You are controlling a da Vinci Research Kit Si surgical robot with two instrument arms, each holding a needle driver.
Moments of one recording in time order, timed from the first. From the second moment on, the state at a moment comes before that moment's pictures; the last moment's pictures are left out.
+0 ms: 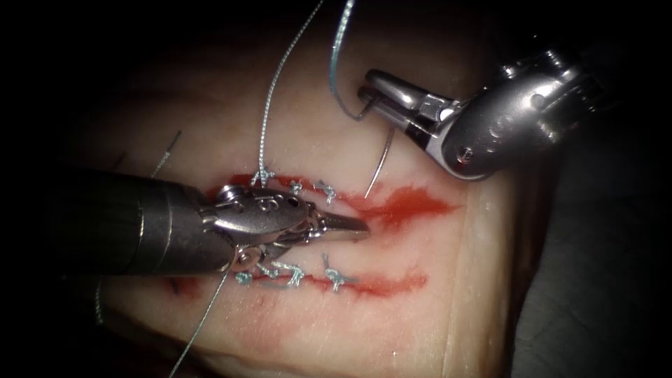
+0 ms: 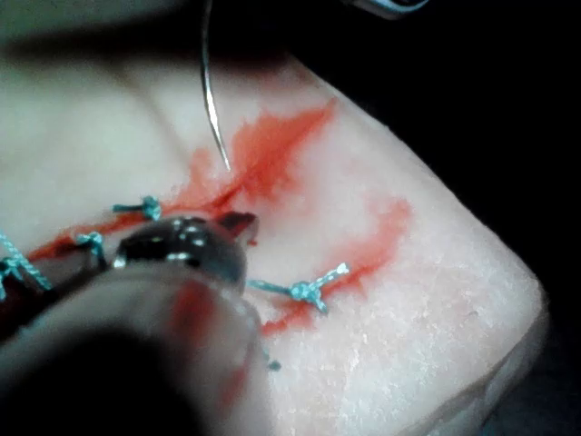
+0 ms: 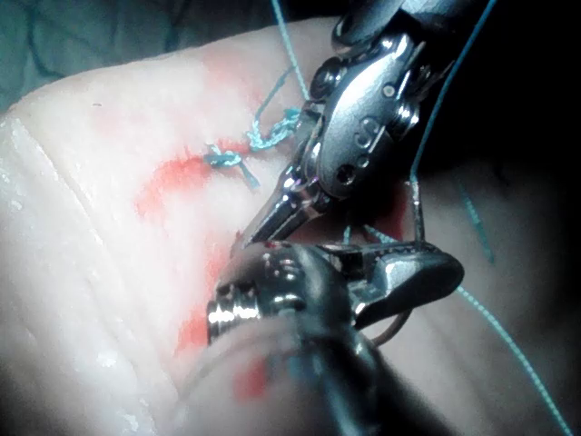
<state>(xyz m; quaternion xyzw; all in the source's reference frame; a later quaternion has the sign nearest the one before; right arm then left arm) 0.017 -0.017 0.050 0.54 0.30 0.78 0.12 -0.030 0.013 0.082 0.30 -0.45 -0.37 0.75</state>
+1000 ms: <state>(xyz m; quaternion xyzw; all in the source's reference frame) 0.019 -0.018 0.052 0.50 0.30 0.78 0.25 -0.030 0.013 0.082 0.30 -0.45 -0.37 0.75</state>
